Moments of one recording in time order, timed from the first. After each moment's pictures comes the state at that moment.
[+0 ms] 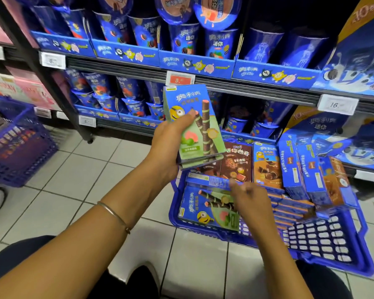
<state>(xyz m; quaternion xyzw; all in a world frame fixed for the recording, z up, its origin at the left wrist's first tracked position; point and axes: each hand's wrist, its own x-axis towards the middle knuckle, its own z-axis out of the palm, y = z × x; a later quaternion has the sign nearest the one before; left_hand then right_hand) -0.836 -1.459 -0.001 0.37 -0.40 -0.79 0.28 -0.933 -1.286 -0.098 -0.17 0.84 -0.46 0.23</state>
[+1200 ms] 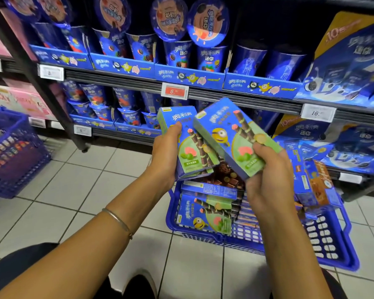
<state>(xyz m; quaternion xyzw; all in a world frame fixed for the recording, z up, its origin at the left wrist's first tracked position) -0.836 -1.451 0.000 0.44 -0.40 -0.76 0.27 -0.937 -1.307 0.000 -0.02 0.49 -0.84 0.23</state>
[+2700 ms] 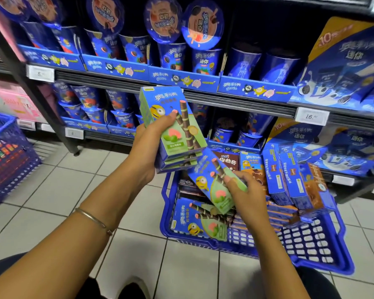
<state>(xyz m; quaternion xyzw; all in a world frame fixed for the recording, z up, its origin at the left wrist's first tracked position) -0.827 -1.479 0.012 0.37 -0.43 -0.77 0.29 -0.956 -1.291 -0.091 -0.20 0.79 -0.55 0.20</state>
